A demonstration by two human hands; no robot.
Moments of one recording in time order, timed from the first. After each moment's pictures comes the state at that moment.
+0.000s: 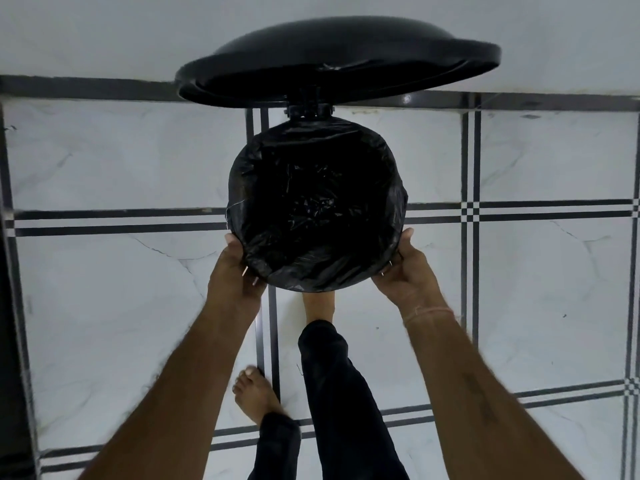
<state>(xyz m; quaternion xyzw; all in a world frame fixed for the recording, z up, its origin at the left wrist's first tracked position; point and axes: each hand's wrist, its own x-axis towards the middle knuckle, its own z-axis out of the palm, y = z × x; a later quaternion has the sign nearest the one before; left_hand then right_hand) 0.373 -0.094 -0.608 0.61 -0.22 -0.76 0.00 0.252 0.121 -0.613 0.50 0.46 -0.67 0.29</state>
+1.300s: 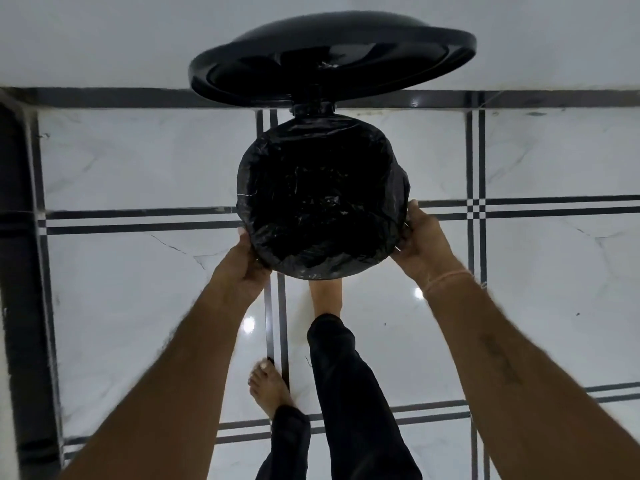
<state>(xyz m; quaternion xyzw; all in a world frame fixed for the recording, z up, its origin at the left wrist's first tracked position) 0.375 -0.110 -0.616 0.63 -0.19 -0.75 -0.03 0.224 0.124 -0.600 0.41 0.57 -0.63 0.35</state>
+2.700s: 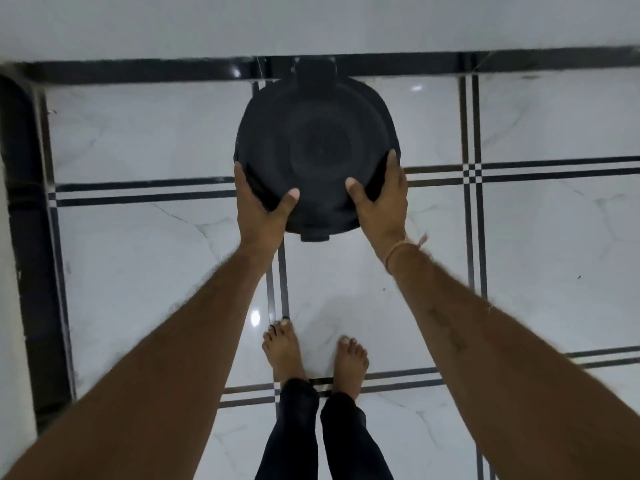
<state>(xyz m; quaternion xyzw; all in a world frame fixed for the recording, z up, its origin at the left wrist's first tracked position) 0.397 -0.053 -0.611 0.43 -0.67 -0.60 0.02 0.304 0.114 -0.604 0.05 0.88 -0.44 0.18</state>
